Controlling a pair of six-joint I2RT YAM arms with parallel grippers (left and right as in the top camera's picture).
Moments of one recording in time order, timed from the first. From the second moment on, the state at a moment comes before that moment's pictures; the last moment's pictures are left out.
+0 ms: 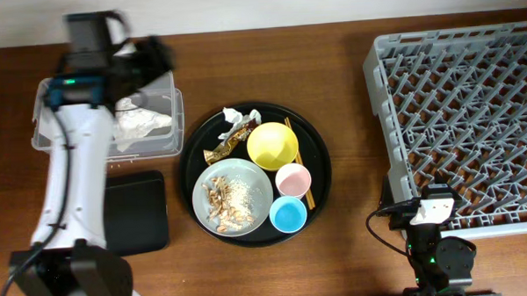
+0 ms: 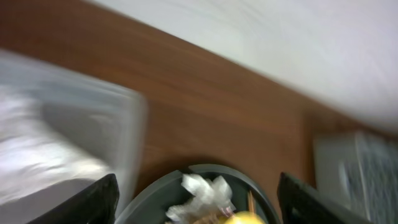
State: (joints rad) left arm -0.04 1.76 1.73 -0.73 0.25 -0.39; right arm -0.04 0.01 0.01 -0.08 0.00 -0.06
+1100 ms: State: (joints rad) left arm -0.36 2.16 1.73 -0.68 -0.14 -0.49; right arm -0.04 0.01 0.01 -0.08 0.00 -0.06
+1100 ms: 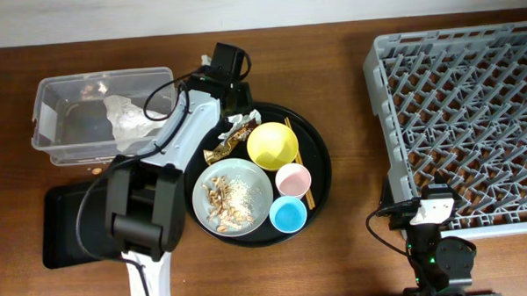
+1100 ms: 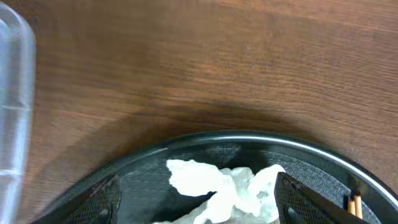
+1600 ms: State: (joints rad) left arm -0.37 2.21 1.73 -0.68 -0.10 -0.62; right arm -0.04 0.01 0.01 -0.08 0.00 -0.06
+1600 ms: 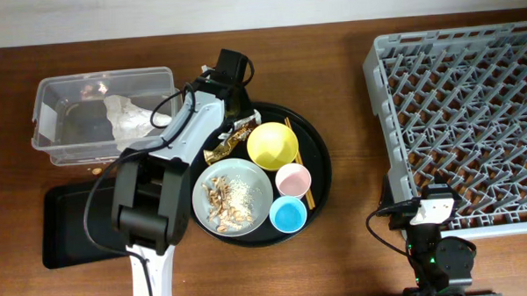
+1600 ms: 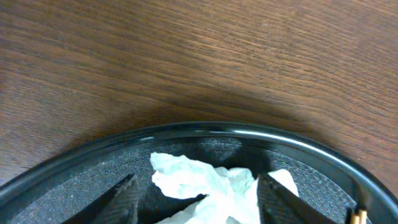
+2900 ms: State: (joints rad) left arm -0.05 1.85 1.89 -0.93 -0.23 -0.63; right arm -0.04 0.01 0.01 -0.08 0.00 -0.06
